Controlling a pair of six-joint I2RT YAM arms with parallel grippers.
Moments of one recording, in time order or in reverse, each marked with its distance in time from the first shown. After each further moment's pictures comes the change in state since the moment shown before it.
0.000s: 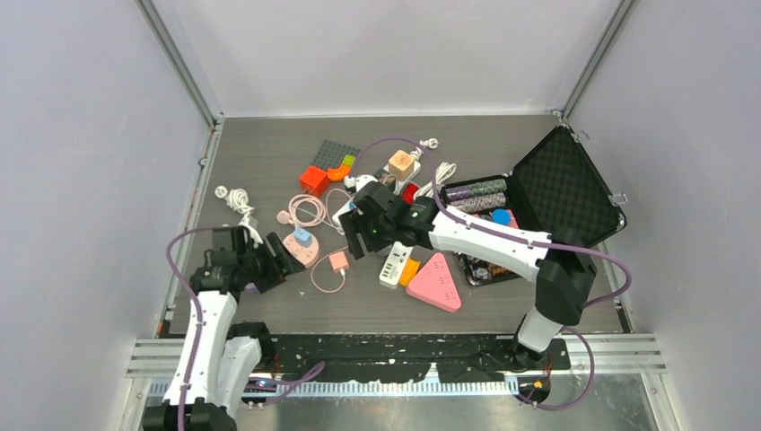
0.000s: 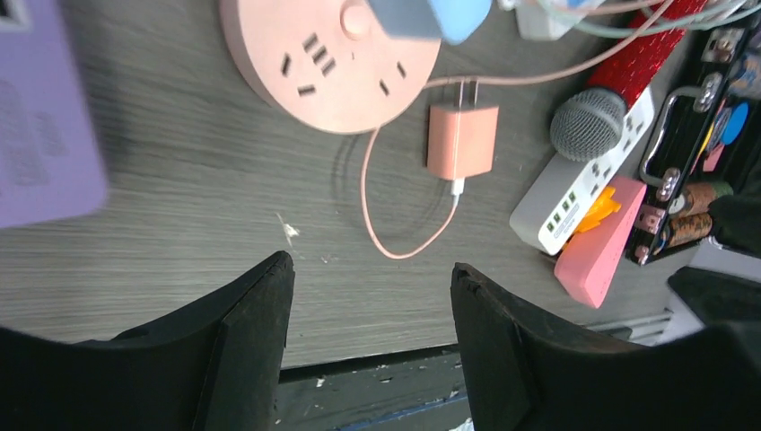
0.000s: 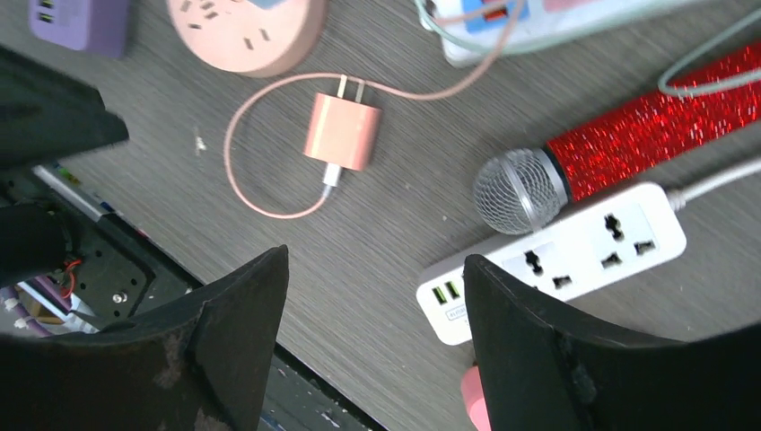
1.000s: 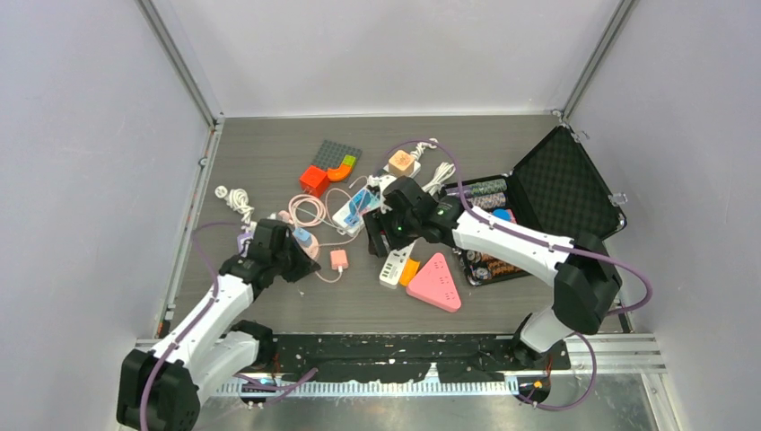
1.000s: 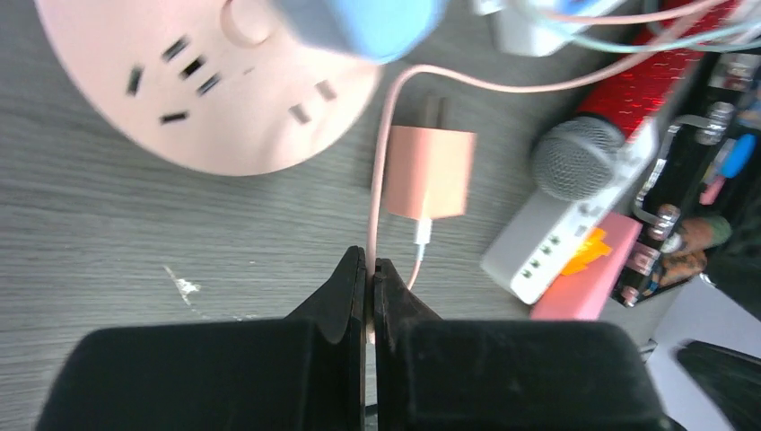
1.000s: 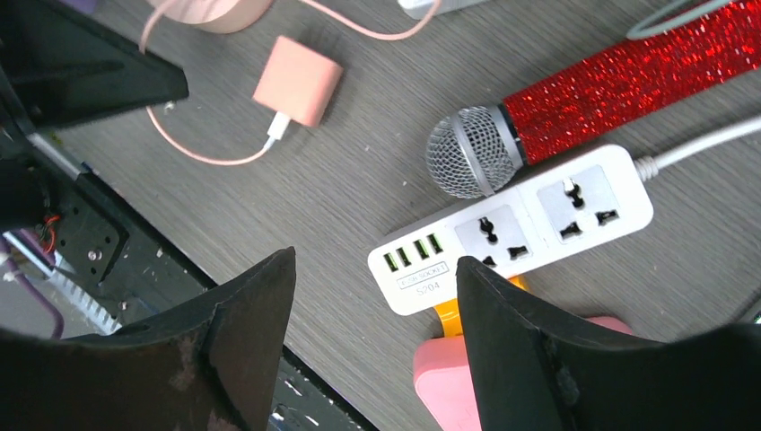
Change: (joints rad) left arm -0.417 0.166 -0.186 0.385 -0.238 -0.423; right arm -0.132 -0.126 -0.215 0.063 -0.144 -0.039
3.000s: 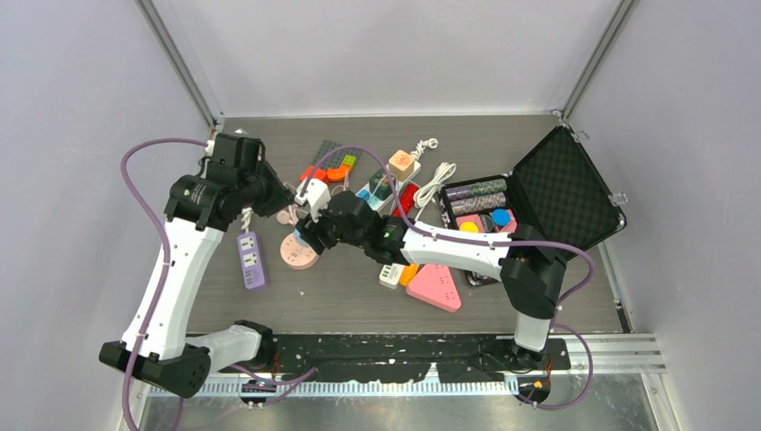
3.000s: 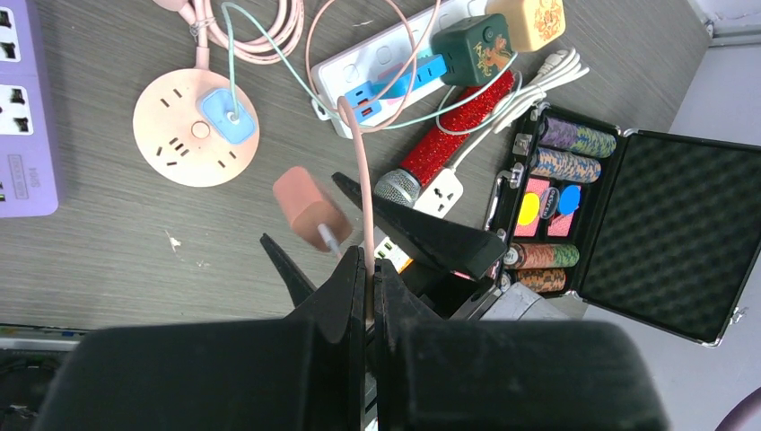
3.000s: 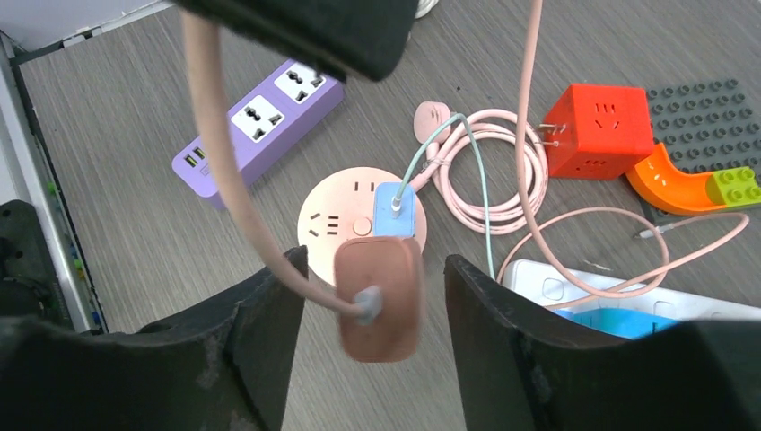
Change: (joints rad) left arm -0.001 0.254 1.100 -0.737 -0.166 0.057; right arm 0.235 0.251 0.170 0.593 0.129 -0.372
